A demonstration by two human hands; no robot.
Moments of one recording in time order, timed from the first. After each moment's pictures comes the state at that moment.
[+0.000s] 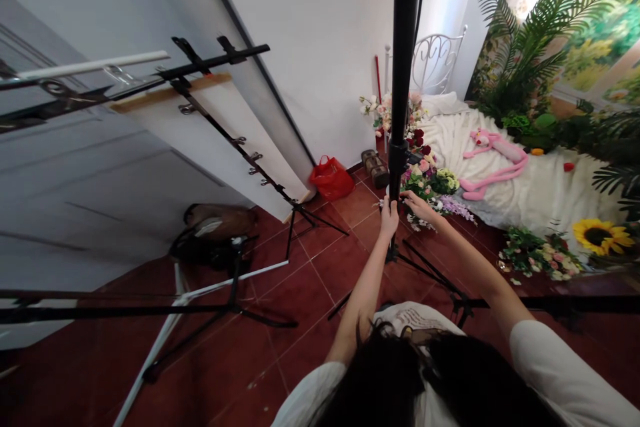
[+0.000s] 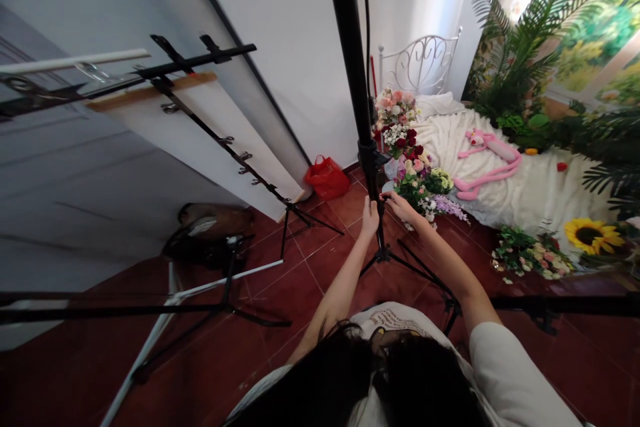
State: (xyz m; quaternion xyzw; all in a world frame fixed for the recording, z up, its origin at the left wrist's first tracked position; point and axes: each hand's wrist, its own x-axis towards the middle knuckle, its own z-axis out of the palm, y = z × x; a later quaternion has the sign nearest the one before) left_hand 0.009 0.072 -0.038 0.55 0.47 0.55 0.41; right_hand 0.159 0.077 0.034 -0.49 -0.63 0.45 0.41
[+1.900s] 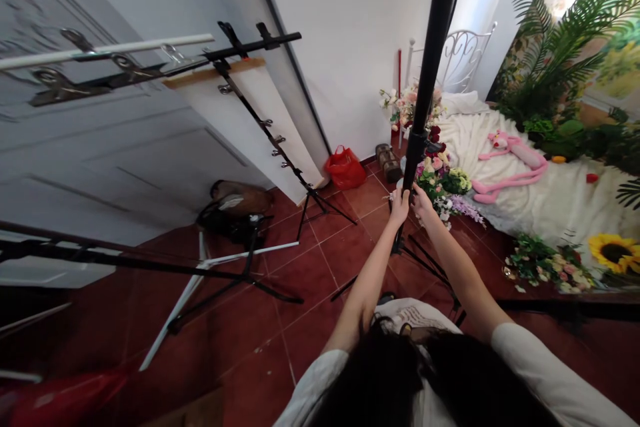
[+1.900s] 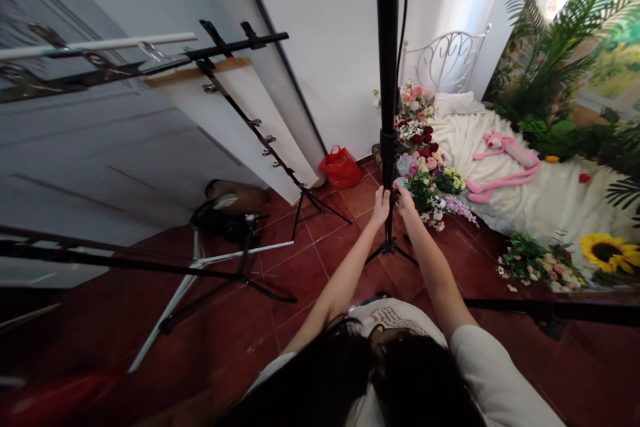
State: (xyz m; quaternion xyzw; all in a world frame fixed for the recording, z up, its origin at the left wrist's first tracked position) left_hand 0.010 0.068 -0.025 0.55 0.53 0.52 0.38; right_hand 0.104 0.092 0.010 -0.48 -0.19 0.65 0.55
